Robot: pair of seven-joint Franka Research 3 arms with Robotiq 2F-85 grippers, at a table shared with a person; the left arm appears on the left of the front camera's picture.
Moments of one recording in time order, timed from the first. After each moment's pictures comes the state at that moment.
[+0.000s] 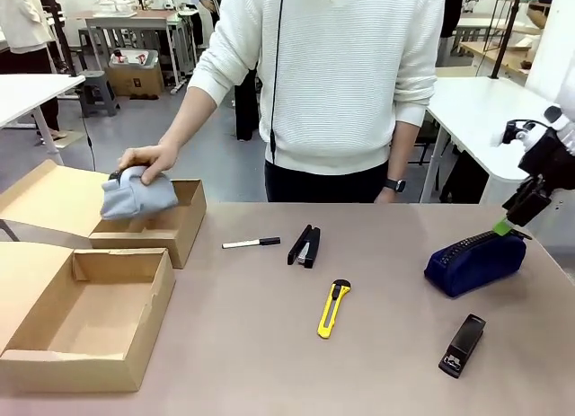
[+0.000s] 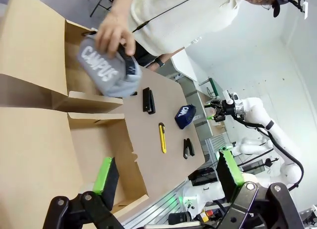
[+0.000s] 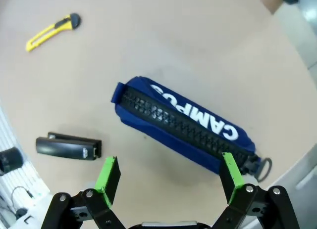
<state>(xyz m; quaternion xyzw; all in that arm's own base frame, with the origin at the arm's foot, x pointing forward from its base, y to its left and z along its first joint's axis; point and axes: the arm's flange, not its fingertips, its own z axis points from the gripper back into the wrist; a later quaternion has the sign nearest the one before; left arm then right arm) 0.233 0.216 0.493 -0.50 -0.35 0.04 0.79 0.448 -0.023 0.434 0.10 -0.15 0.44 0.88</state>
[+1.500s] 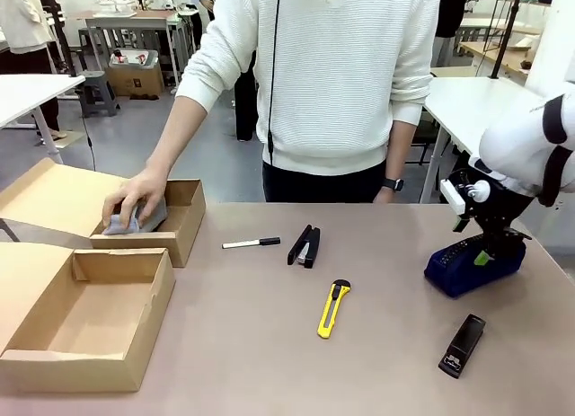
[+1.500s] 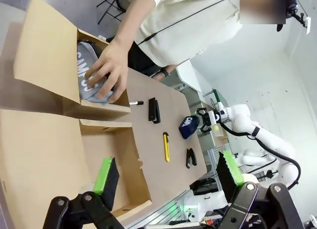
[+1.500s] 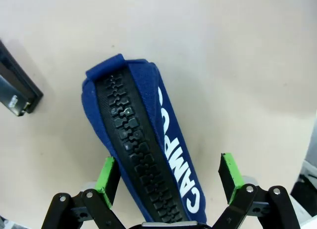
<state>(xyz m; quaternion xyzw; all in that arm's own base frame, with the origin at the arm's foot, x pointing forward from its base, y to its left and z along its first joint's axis) 0.232 0.235 0.499 -0.49 -0.37 0.07 0.79 0.494 0.012 0.350 0.03 -0.11 0.74 0.66</state>
